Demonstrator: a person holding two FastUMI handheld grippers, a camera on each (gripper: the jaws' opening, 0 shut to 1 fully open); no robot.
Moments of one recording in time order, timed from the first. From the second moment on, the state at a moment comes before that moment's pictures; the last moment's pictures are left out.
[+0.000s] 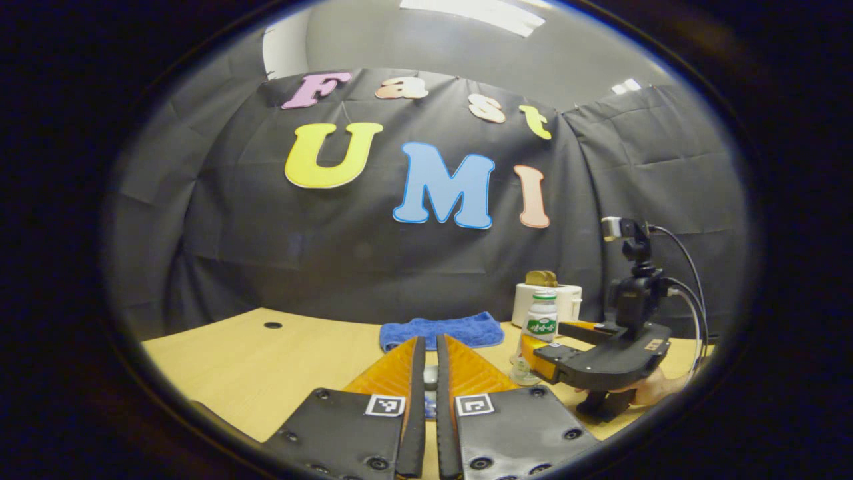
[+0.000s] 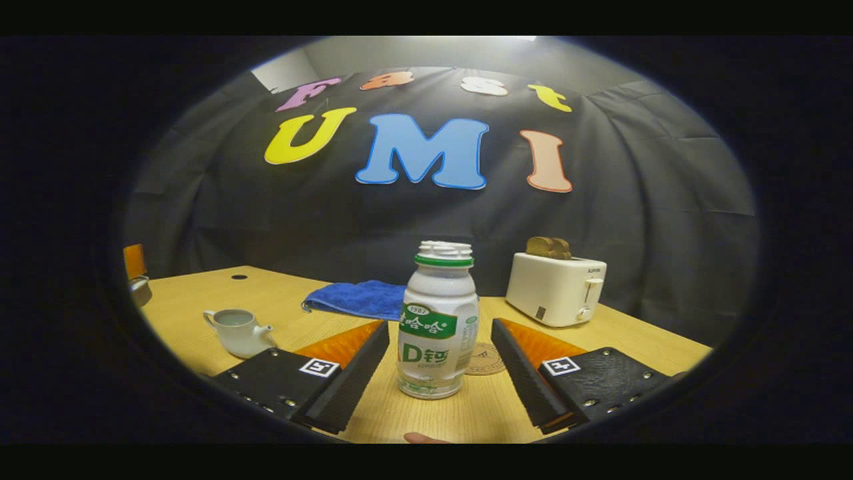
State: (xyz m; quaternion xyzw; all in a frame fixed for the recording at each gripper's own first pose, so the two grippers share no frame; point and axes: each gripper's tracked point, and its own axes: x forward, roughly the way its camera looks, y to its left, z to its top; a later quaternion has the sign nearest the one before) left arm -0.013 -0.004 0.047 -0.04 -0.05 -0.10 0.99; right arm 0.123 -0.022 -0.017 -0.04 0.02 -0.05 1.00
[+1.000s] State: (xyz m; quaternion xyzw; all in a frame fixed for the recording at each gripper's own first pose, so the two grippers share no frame) left arm -0.080 0.002 0.035 -0.05 -0.05 -0.12 0.99; right arm 0.147 -0.003 -0.027 -0.14 0.08 0.00 0.99
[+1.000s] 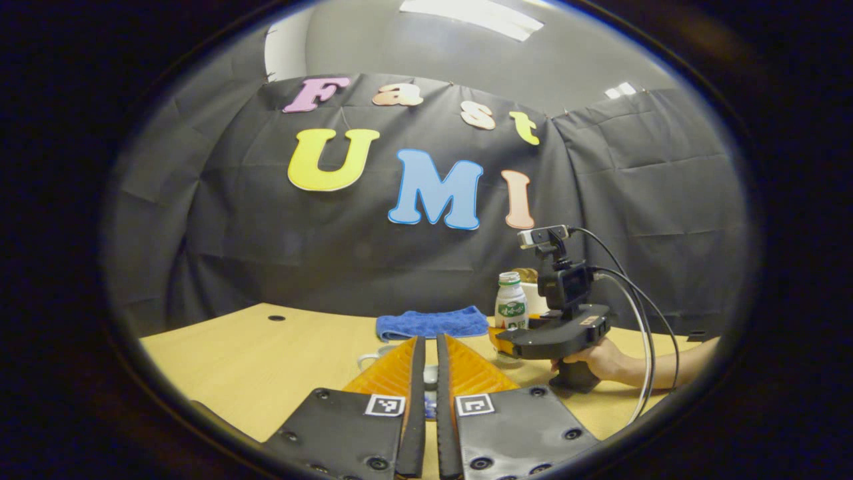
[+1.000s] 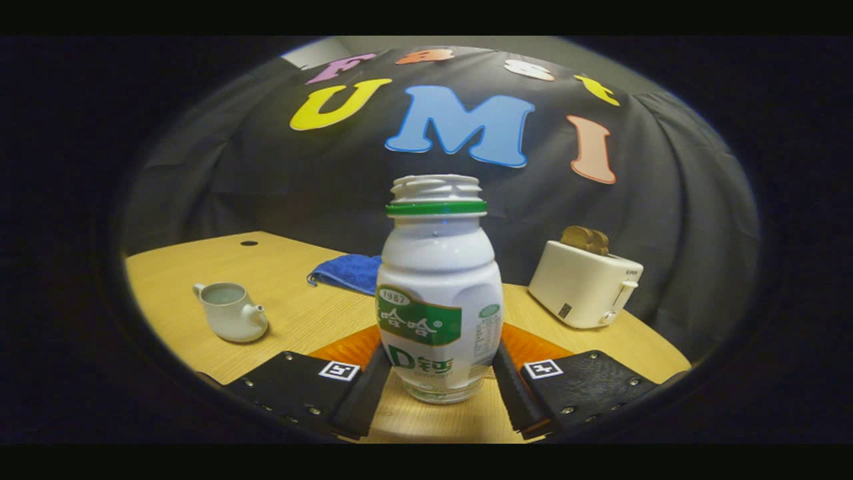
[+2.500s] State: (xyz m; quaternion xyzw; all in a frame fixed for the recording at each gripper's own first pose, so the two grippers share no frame) left arm -0.106 0.021 0.007 -0.03 -0.03 -0.11 0.99; right arm 0.191 0.069 -0.024 -0.58 0.02 0.02 0.82
